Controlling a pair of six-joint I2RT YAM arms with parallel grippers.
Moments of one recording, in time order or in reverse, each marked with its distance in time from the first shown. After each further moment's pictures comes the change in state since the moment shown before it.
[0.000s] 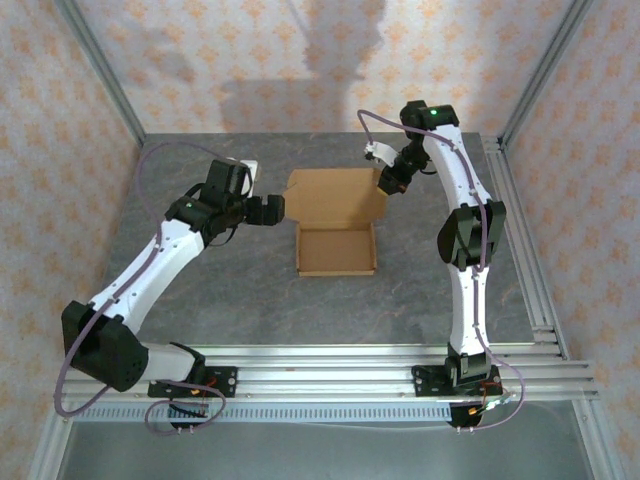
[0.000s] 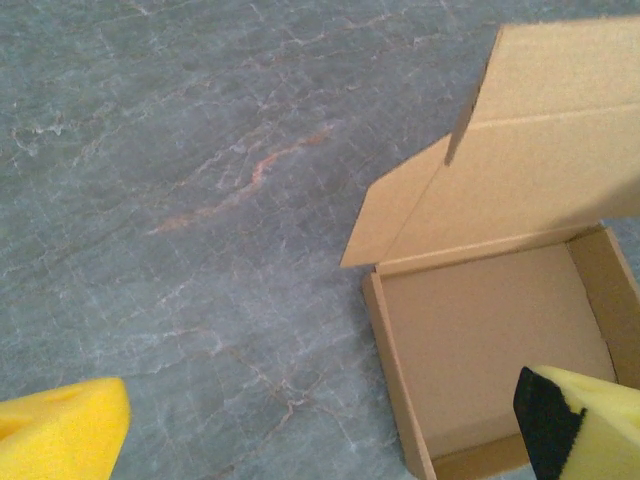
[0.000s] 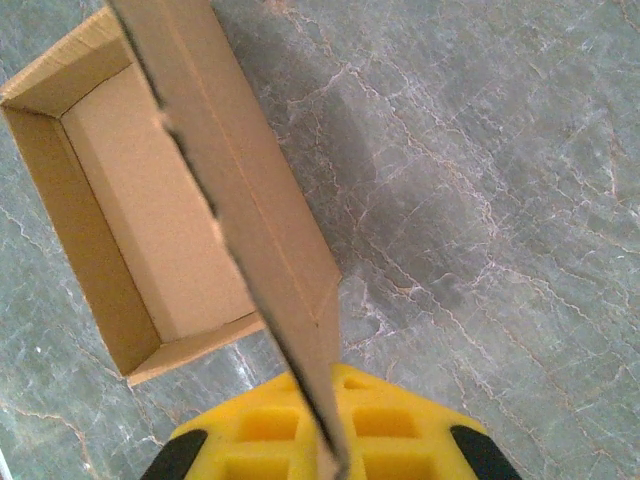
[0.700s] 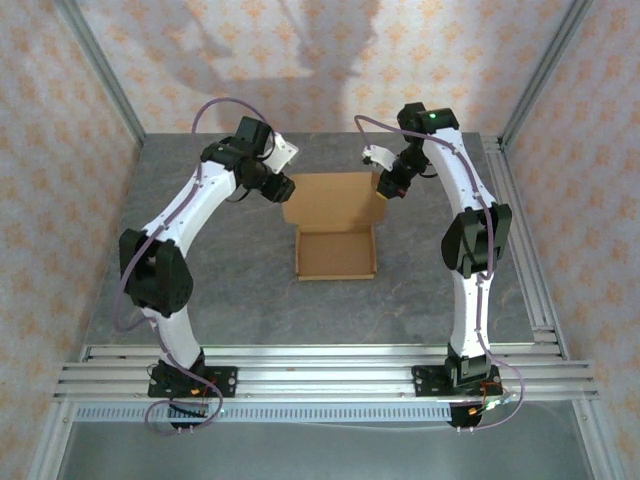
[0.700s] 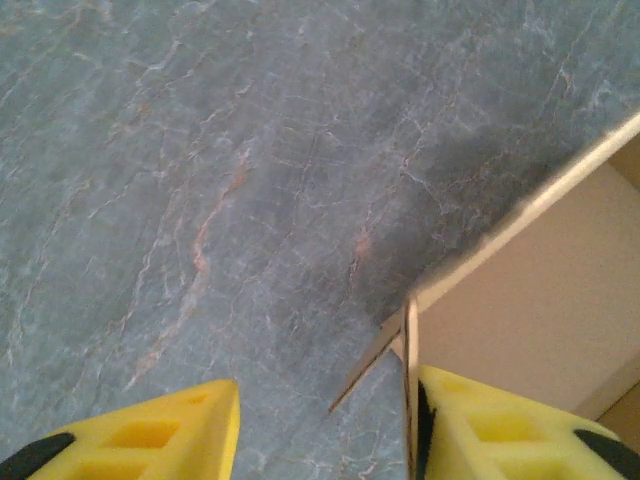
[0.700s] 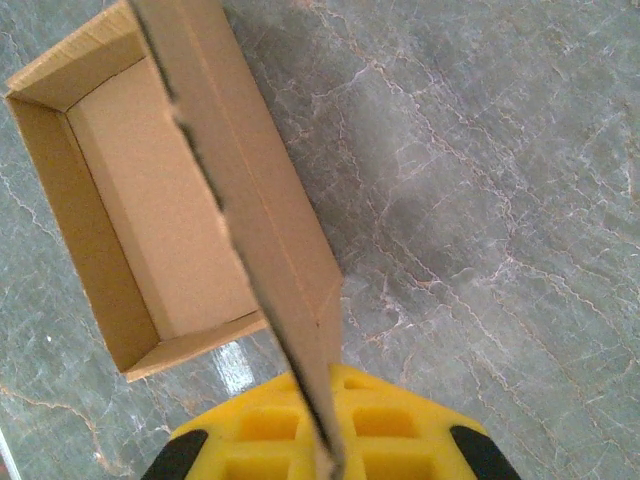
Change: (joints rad) left arm 0.042 0.486 0.512 -0.244 0.213 0.537; right arm 0.020 -0.097 -0.132 0.052 0.019 0.000
